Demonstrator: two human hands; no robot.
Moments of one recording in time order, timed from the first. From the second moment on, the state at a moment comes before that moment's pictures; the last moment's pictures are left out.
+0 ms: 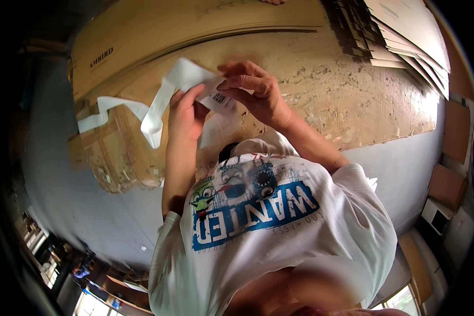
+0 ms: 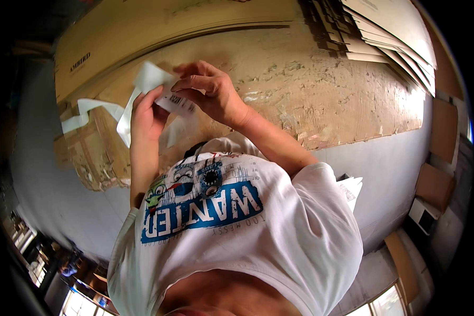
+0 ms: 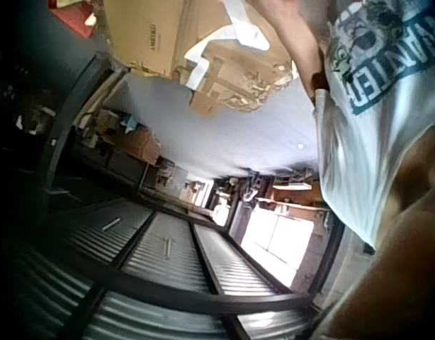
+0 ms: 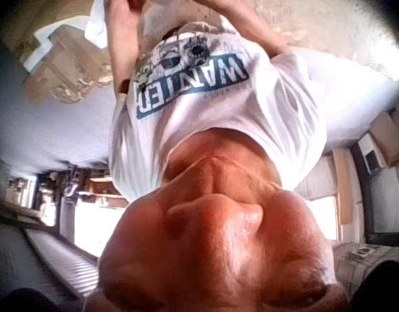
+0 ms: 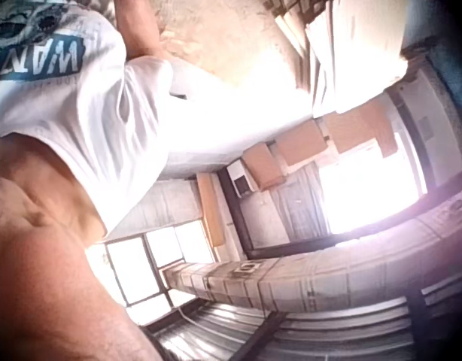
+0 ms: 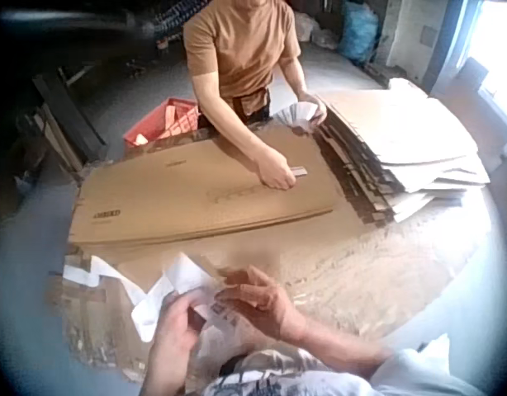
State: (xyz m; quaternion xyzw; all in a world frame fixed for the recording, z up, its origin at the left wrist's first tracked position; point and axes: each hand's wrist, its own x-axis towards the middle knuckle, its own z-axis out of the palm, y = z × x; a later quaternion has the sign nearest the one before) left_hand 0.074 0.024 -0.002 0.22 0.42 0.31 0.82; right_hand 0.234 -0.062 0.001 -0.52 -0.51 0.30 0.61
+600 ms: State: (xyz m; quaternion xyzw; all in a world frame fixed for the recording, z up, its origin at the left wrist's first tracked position) left_hand 0.090 0.039 -0.015 0.26 0.54 0.34 0.72; right_hand 0.492 0.043 -0.101 -0.89 -0.30 0.04 0.35
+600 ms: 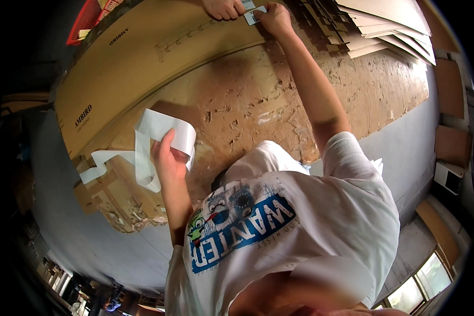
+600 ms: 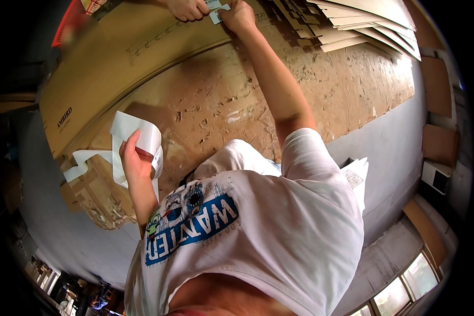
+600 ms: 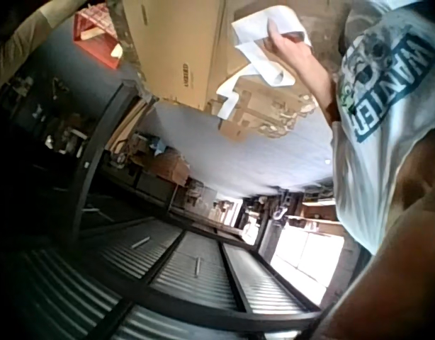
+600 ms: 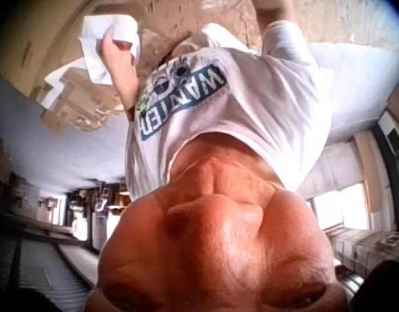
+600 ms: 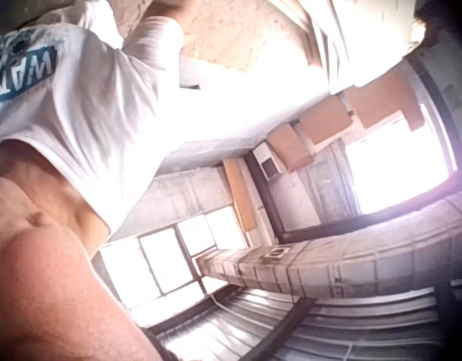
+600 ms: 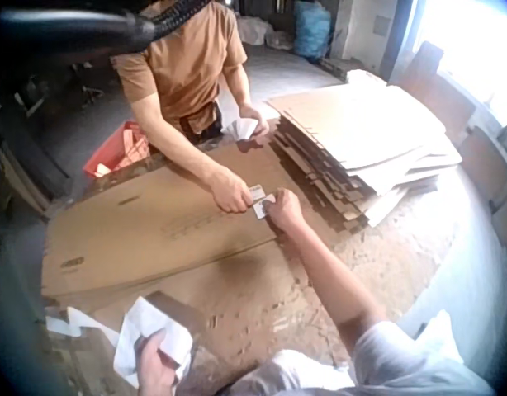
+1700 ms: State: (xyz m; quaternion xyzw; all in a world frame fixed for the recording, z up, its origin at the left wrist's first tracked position) left_hand 0.070 0.041 -0.019 0.27 0.53 0.35 0.72; right_hand 0.463 0.063 -0.090 -0.95 -0.25 0.02 0.19
